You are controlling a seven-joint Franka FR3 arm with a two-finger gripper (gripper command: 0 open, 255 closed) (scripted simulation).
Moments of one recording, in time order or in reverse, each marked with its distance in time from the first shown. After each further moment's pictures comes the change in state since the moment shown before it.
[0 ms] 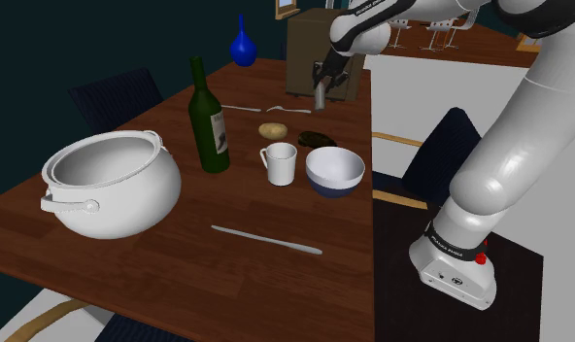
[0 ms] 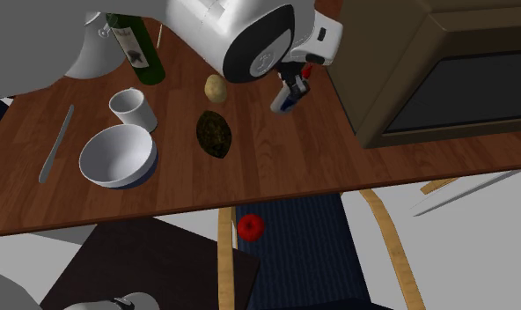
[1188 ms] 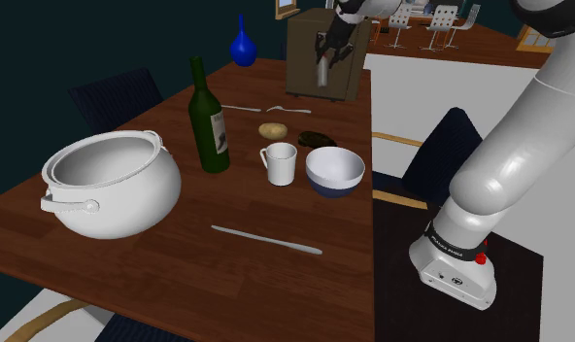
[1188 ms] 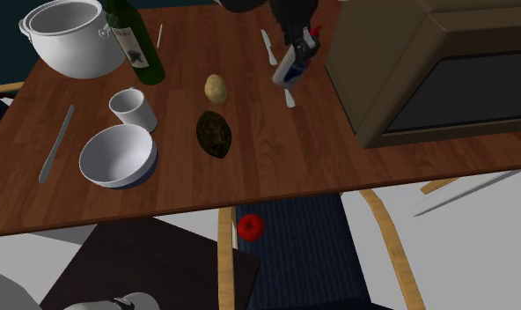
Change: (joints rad) arm -0.004 -0.064 -0.001 0.170 -0.050 -0.230 0.055
